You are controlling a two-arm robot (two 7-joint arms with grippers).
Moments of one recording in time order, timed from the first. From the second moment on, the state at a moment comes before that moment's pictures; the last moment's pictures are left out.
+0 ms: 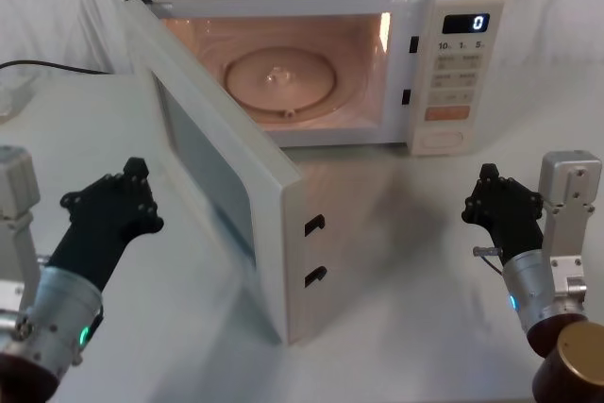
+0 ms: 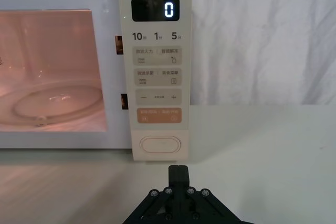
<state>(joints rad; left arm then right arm) 0.17 0.21 0.05 -1.94 -0.25 0.11 -0.12 0.07 -0.04 -0.07 -1.44 -0.01 -0.12 0.00</state>
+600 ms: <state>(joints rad) 0.01 0.23 0.10 -1.88 -0.28 0.19 -0.16 0.07 -0.04 -0.07 -1.44 -0.01 -0.12 0.00</state>
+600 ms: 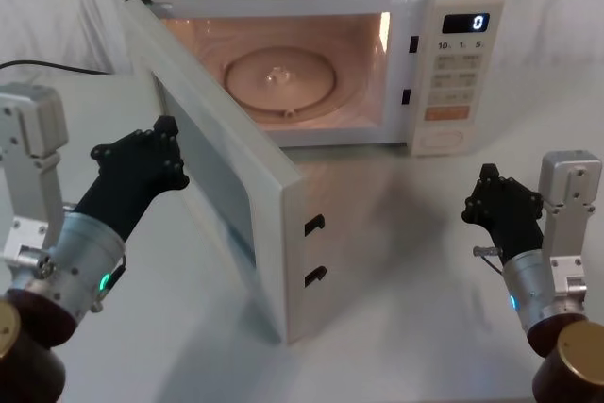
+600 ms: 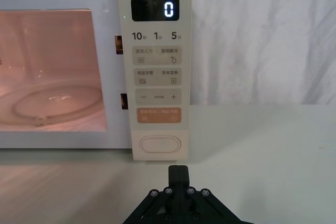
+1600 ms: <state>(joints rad) -0.24 0.17 0.24 -1.65 -0.28 0.19 -0.17 0.07 -0.04 -0.07 -1.44 -0.01 -0.12 0.00</state>
